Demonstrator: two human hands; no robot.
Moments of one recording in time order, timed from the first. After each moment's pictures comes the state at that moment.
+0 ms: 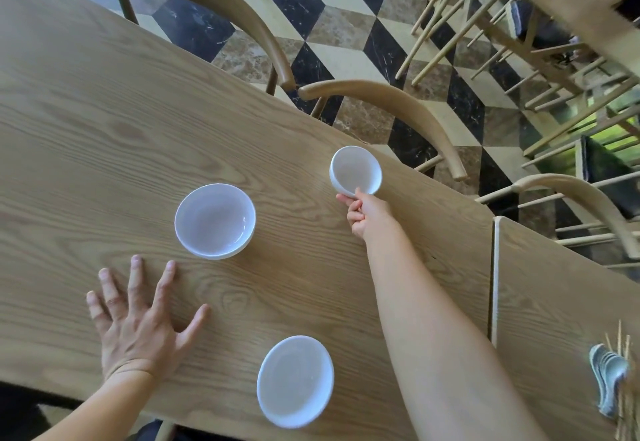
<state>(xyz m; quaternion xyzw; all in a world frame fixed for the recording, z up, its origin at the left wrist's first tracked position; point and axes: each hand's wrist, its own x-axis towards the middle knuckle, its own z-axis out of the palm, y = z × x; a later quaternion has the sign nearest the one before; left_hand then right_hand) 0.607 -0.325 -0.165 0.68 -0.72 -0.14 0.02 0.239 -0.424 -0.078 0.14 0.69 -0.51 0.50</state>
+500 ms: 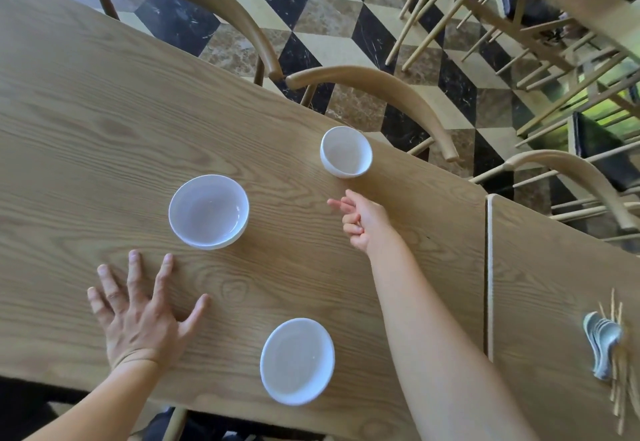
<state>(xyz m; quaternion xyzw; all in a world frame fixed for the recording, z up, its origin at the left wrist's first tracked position) 0.607 -0.325 -0.163 0.68 -0.72 -0.14 0.01 0.256 -0.375 -0.063 0.05 0.71 -0.45 0.53</state>
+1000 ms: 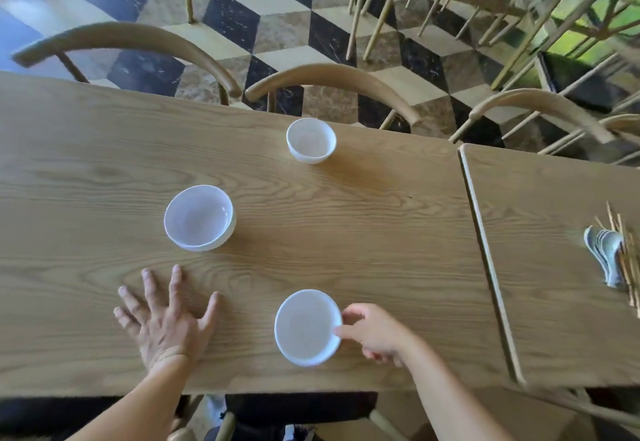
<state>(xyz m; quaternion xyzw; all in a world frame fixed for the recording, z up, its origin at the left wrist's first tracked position) 0.605 -0.322 -0.152 0.68 -0.72 -0.15 -0.02 0.336 -0.156 -0.041 -0.19 0.78 -0.11 0.58</state>
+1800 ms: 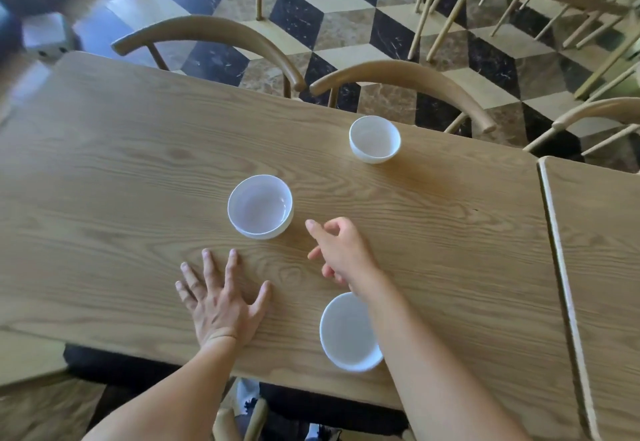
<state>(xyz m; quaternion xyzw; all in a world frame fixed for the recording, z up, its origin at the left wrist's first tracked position) 0.605 -0.324 -0.152 0.68 -0.71 -0.16 -0.01 0.397 -0.320 -0.026 -0.20 0.79 -0.30 0.50</state>
